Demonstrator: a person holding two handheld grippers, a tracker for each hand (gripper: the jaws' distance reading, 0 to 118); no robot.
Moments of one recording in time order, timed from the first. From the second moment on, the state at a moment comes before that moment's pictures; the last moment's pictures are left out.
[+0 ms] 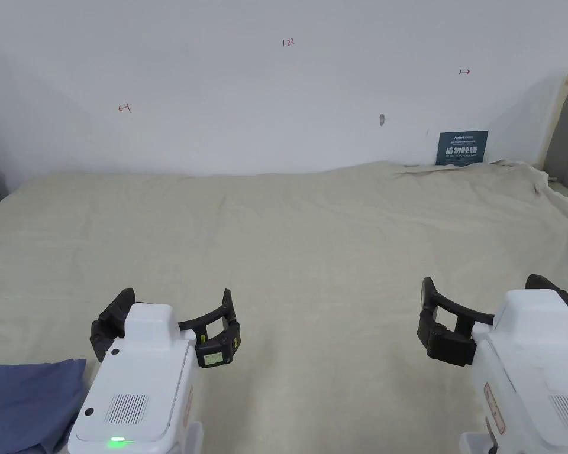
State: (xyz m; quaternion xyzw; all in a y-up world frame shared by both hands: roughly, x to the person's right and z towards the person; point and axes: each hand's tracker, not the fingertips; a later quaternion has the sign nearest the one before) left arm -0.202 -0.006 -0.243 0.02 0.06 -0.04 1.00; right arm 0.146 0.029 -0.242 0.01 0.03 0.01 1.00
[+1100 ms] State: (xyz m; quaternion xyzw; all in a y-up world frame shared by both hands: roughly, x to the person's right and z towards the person) left arm -0.205 -0.005 -0.244 0.02 0.07 -0.03 1.00; right arm 0.144 0.030 -0.242 0.01 0.03 0.02 1.00
